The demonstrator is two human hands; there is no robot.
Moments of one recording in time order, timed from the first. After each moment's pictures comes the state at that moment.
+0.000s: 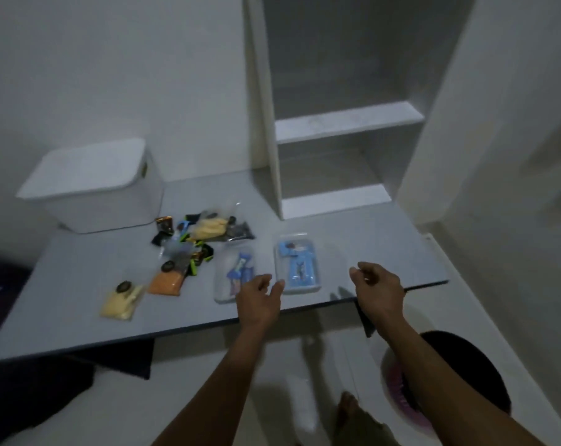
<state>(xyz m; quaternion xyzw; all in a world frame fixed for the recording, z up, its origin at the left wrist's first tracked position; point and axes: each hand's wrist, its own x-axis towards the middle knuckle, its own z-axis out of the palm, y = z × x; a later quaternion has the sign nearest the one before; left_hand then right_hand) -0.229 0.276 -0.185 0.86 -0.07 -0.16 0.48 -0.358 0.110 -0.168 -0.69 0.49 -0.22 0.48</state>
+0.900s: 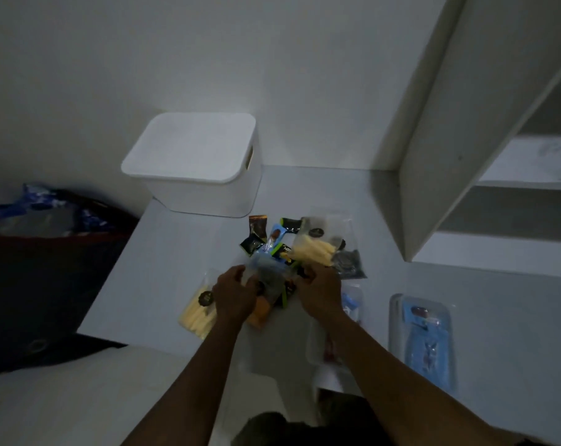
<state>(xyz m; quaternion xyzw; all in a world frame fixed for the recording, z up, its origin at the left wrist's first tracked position) 0.040 0.403 -0.216 0.92 0.10 -0.09 0.37 -0.003 0.251 -0.222 -0.82 0.28 -0.02 0.51</state>
